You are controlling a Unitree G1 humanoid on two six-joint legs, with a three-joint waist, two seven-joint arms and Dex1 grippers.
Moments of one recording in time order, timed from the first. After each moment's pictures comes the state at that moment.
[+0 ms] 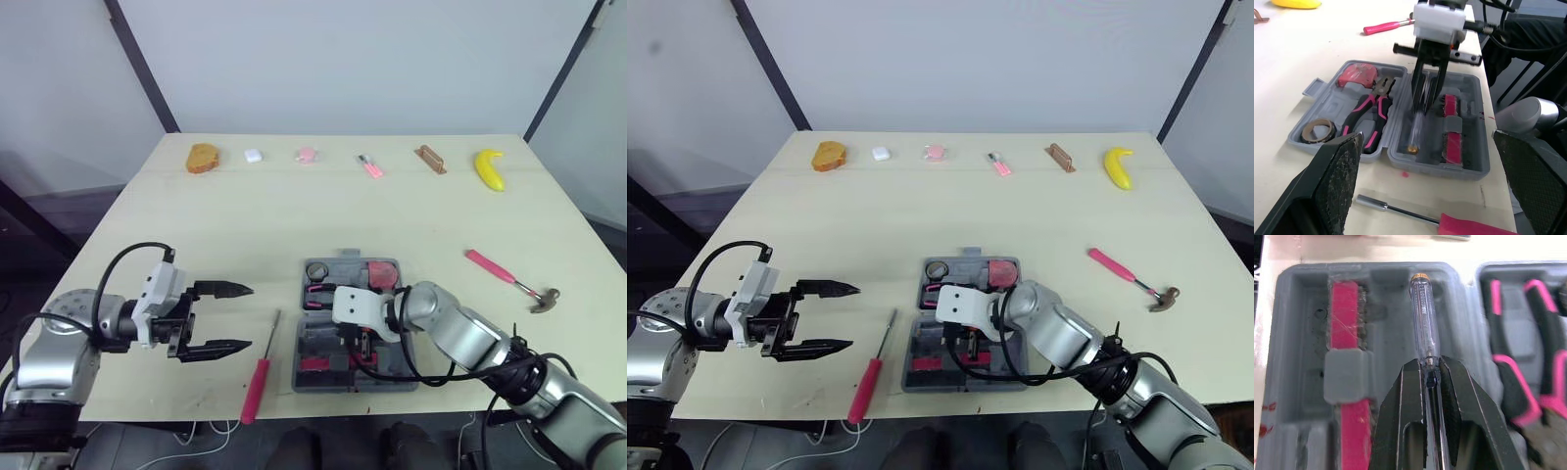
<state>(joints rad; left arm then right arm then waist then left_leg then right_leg) -0.10 0.90 0.19 0.05 -0.55 0.07 -1.54 -0.64 -0.43 0.75 -0.18 -0.05 0.76 0.86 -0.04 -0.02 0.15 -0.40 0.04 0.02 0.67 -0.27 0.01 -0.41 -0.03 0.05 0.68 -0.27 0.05</state>
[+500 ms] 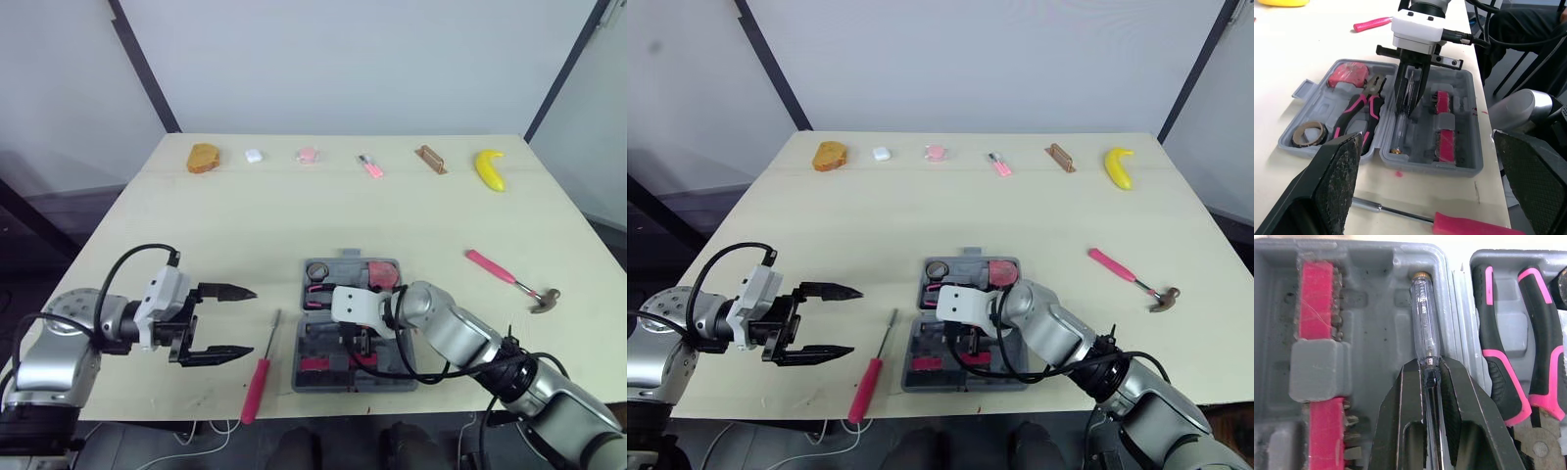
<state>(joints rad) -0.09 0.91 0.19 0.01 -0.54 0.06 -1.54 -0.64 -0.41 0.74 -0.11 -0.12 0.68 0.87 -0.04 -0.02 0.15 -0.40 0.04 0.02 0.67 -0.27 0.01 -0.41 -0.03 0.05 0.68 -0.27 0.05</state>
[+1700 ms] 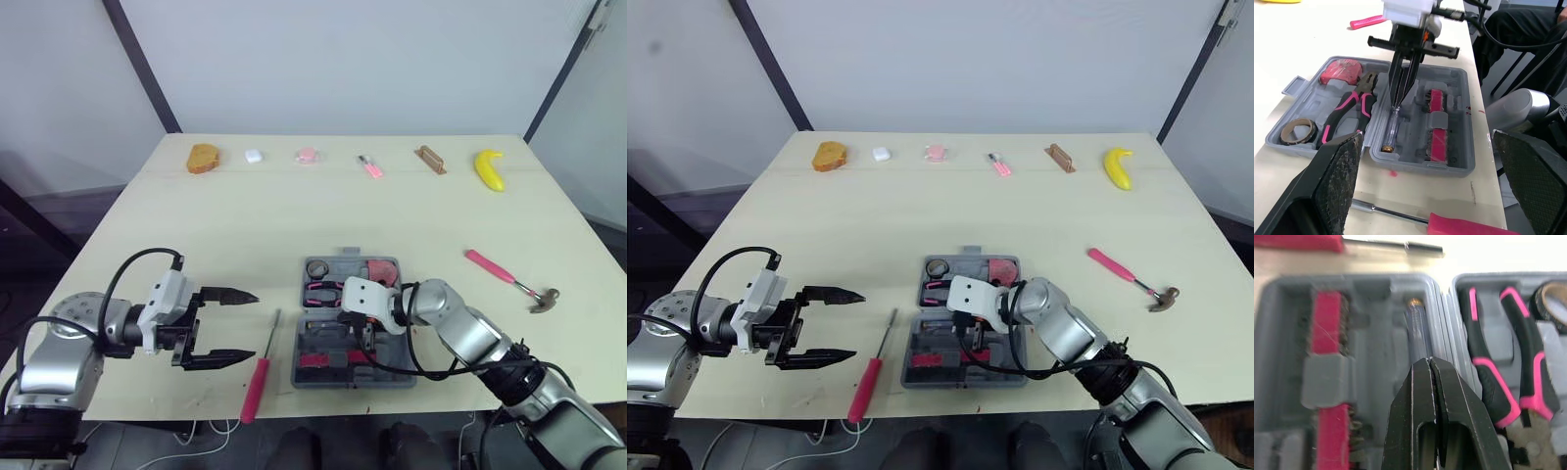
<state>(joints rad) -0.08 0.91 0.17 0.01 -0.53 0.06 -1.54 -0.57 -0.38 0.61 -0.02 -0.07 0.53 0.90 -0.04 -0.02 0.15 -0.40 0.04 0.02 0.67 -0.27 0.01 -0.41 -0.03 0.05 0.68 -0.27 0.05</state>
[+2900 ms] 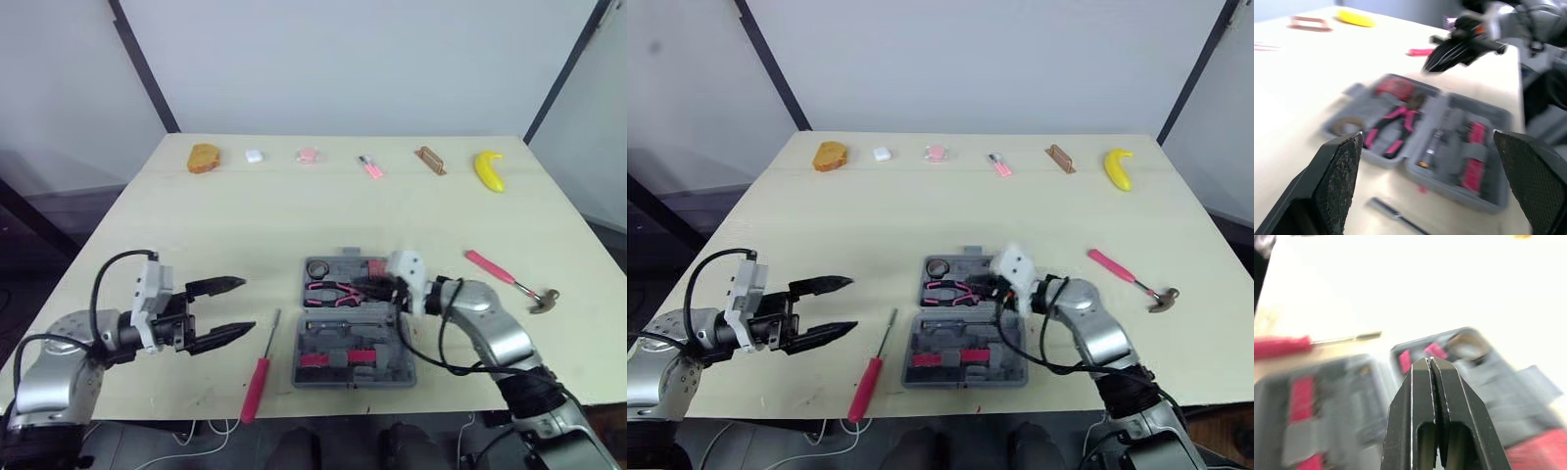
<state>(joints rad) 0.00 0.78 0.33 0.01 -0.63 0.18 -1.31 -0.35 -0.35 0.16 -0.07 0.22 0.28 0.89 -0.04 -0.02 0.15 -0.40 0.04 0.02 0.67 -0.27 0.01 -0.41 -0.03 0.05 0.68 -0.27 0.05</state>
